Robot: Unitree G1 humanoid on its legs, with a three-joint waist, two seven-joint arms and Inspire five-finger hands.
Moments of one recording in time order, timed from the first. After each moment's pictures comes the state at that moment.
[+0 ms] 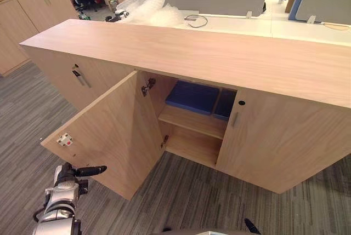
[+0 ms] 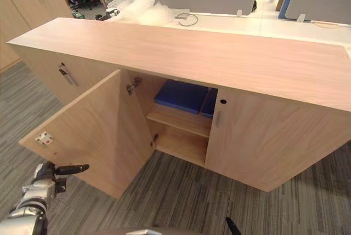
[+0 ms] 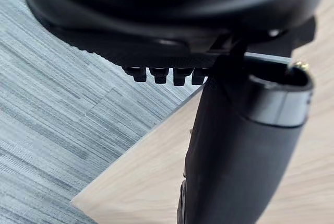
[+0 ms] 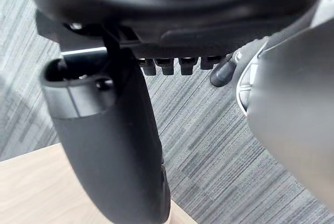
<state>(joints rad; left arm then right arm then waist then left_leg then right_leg) -0.28 0.54 0.21 1.13 -0.03 0.08 0.10 0.09 -0.02 -0.73 1.23 0.55 0.00 -0.04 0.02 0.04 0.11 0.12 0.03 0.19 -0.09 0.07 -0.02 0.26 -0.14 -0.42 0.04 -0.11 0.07</state>
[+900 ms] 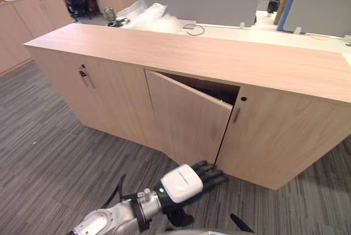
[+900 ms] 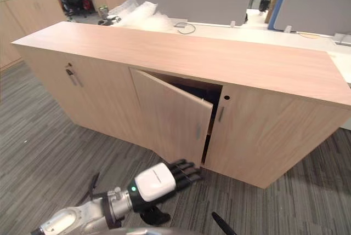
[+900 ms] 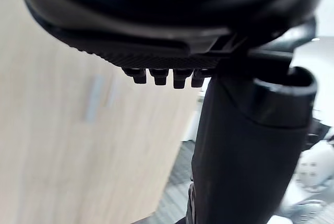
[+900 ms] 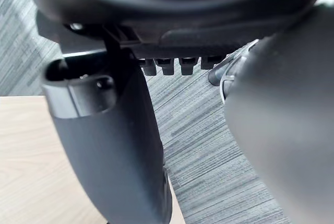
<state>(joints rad) 0.07 0.74 -0.78 -0.15 0.92 -0.50 0.20 0.07 -0.05 -0.40 1.24 0.51 -0.05 -0.08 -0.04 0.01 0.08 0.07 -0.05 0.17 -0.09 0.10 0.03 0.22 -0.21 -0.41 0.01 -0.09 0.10</state>
